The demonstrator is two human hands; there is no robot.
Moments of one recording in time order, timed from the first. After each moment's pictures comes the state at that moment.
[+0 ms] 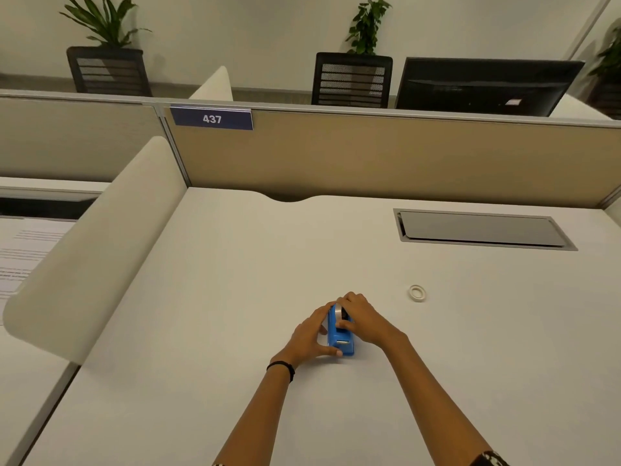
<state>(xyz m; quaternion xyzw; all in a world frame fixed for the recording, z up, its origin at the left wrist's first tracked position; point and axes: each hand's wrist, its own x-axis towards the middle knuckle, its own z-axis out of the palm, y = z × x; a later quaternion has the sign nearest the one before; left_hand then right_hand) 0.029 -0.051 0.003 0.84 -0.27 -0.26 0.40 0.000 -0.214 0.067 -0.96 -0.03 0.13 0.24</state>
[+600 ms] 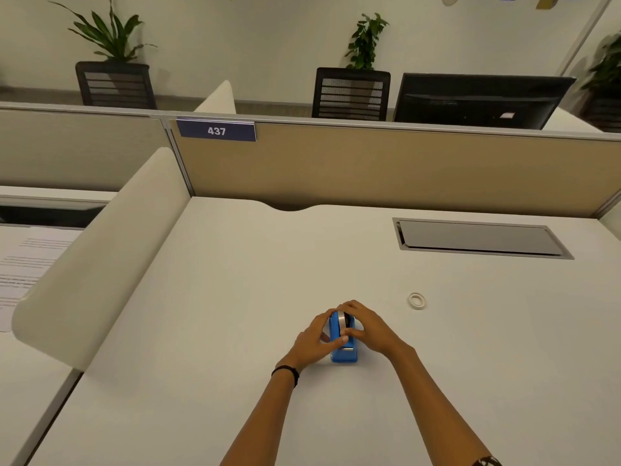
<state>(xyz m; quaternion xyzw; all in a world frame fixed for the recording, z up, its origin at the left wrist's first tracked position) 0.024 -0.059 0.018 0.83 -0.20 -0.27 0.45 -0.014 -0.223 0.068 -0.91 -0.03 0.08 0.39</state>
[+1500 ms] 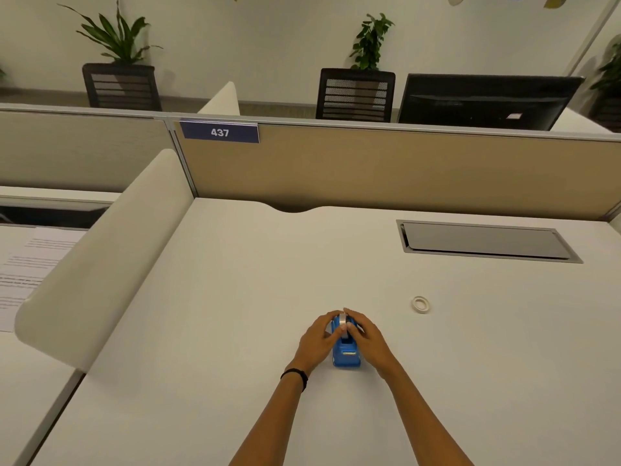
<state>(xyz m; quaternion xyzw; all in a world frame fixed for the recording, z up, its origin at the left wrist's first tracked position) 0.022 -0.073 0.024 0.83 -0.14 -0.23 0.50 -0.027 -0.202 0.049 -0.80 0.14 0.03 0.59</state>
